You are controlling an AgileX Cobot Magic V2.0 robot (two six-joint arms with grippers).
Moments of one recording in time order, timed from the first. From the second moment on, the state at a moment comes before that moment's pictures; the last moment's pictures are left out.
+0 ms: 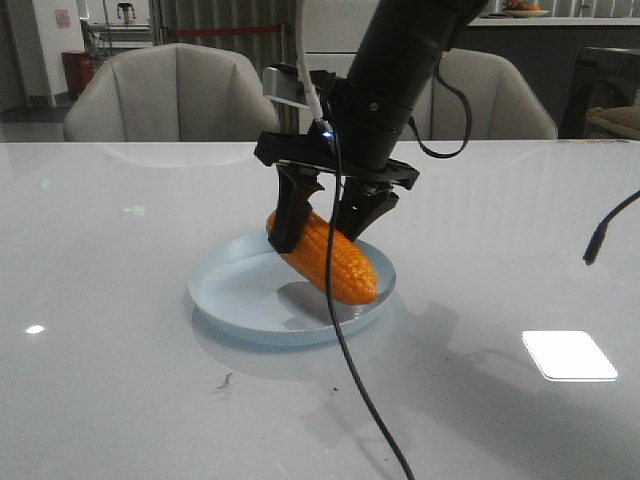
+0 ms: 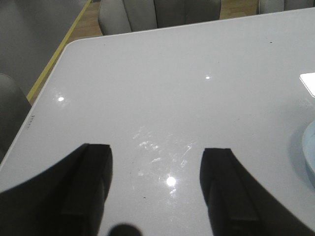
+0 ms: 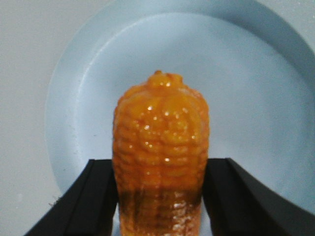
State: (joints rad) left arm -0.10 0.64 -0.58 0.28 0.40 -0.12; right arm 0.44 2.17 -1.78 0.42 0.99 -0.30
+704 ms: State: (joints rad) left arm -0.10 0.64 -0.58 0.28 0.40 -0.12; right arm 0.42 2.14 -1.95 0.43 1.13 -0.30
